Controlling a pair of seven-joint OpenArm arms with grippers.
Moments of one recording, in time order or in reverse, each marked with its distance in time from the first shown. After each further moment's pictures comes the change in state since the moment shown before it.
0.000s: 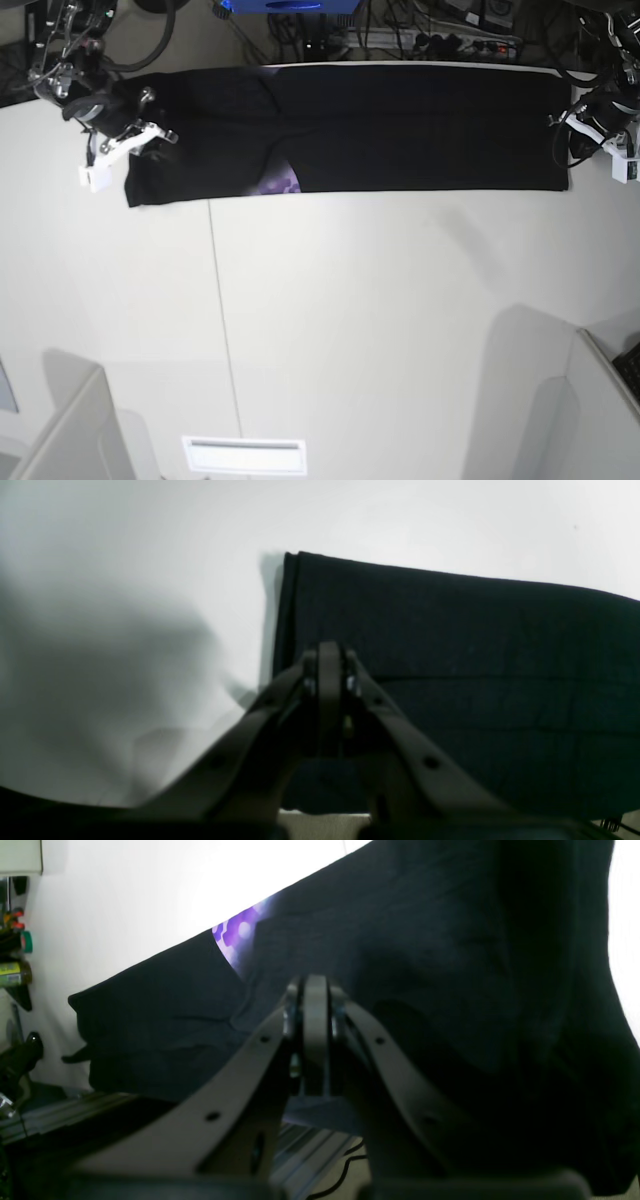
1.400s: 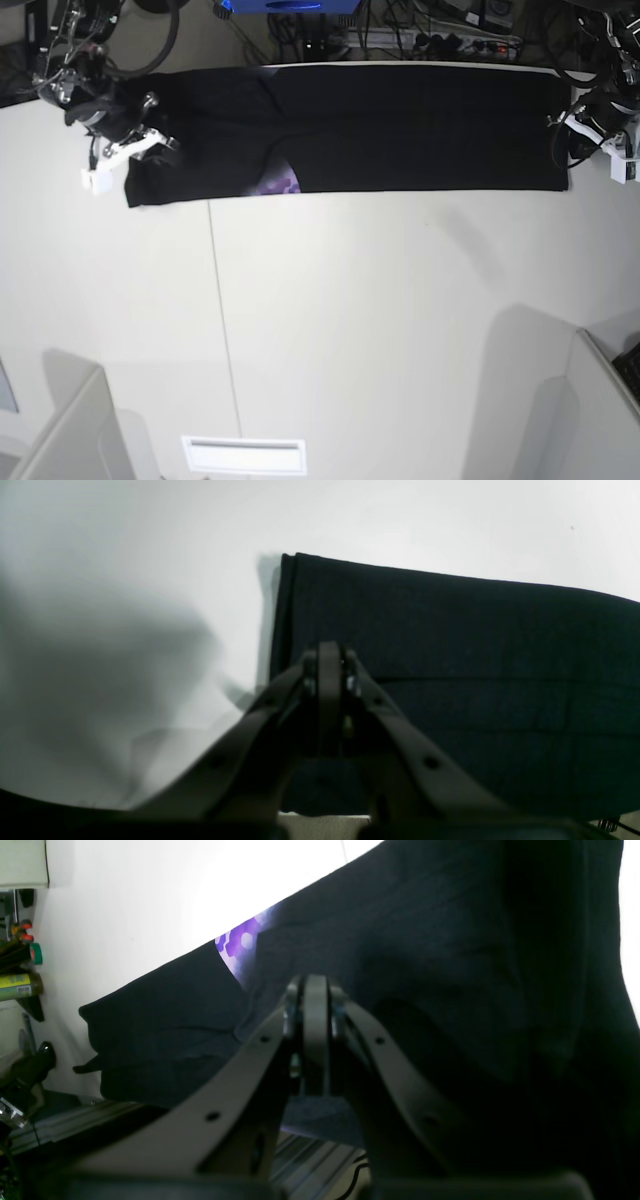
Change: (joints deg) left arm -0.2 0.3 0.3 0.0 0.0 0.0 0.2; right arm 2.1 -1.3 0.2 -2.7 0.0 0.0 0.0
